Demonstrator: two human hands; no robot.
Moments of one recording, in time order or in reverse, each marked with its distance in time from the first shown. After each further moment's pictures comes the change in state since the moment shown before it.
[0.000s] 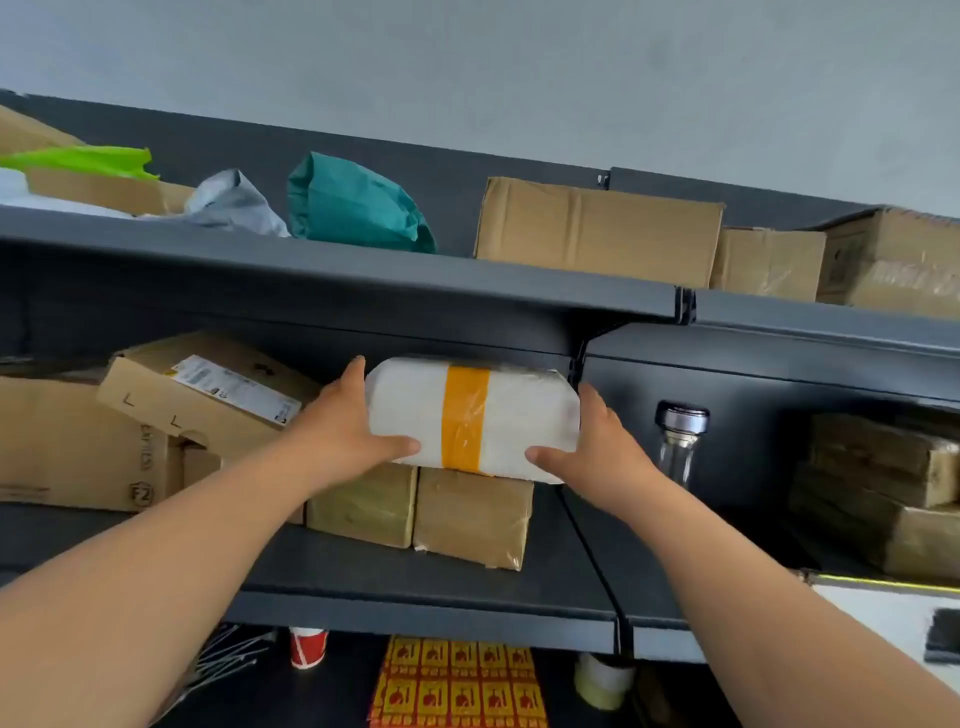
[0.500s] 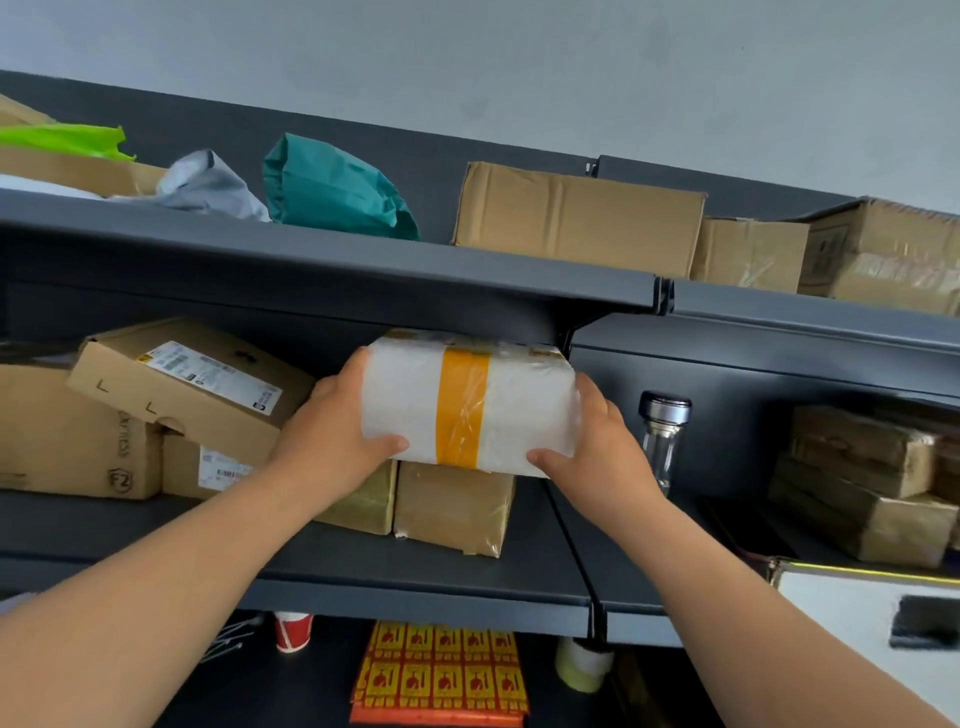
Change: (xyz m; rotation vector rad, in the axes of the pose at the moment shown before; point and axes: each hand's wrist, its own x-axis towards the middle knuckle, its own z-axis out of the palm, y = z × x) left_hand -0.022 0.011 0.022 -0.039 0.182 0.115; right_hand -0.022 0.011 -0.004 -0.049 0.155 -0.093
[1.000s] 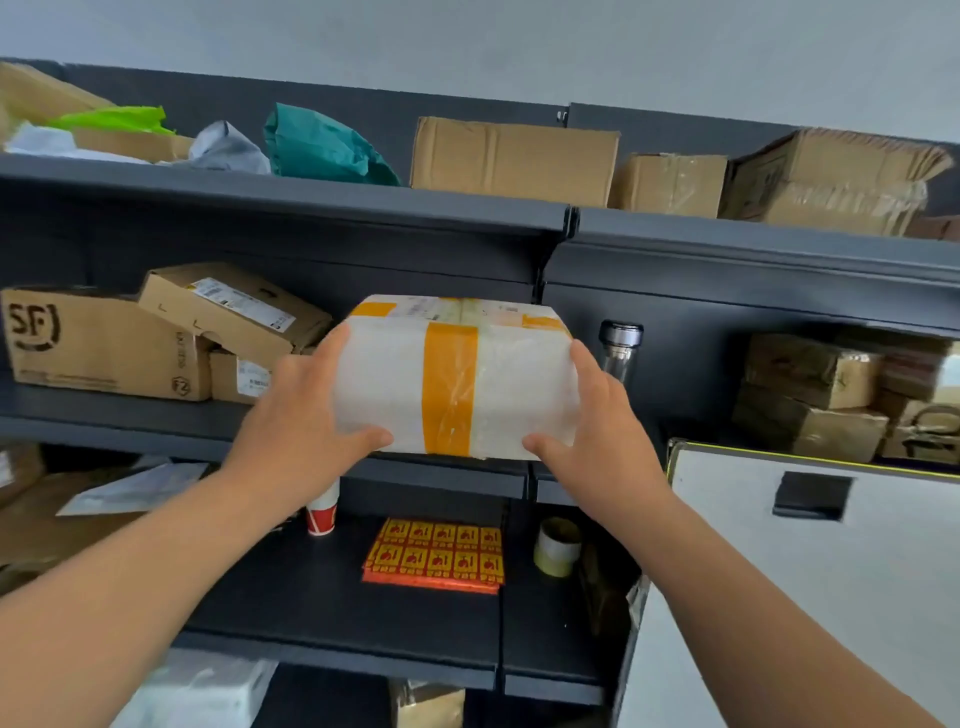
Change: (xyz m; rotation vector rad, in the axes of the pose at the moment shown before) left_hand -0.164 0.087 -0.050 0.118 0.019 -0.039; right_hand -0.131 0.030 -0.075 0.079 0.013 -0.117
